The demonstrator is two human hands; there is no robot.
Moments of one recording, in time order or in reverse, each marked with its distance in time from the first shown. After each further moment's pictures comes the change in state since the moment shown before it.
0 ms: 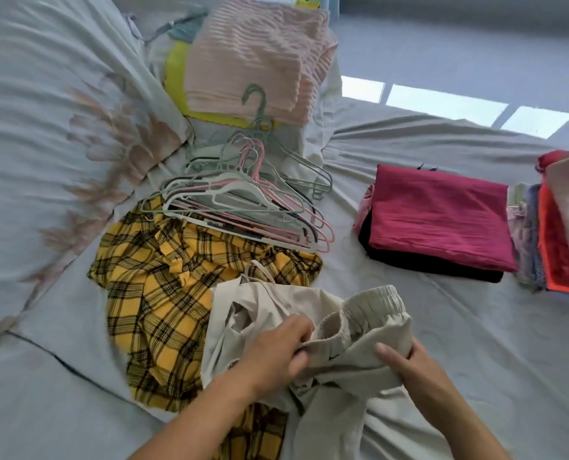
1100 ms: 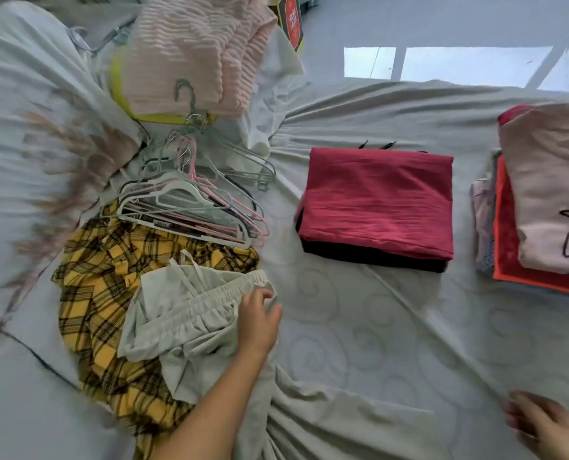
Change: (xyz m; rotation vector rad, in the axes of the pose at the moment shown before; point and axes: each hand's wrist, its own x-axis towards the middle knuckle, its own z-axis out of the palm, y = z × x) left_hand 0.140 0.060 0.117 -0.165 0.523 -0.628; right_hand 0.033 0.117 -0.291 0.060 0.555 0.235
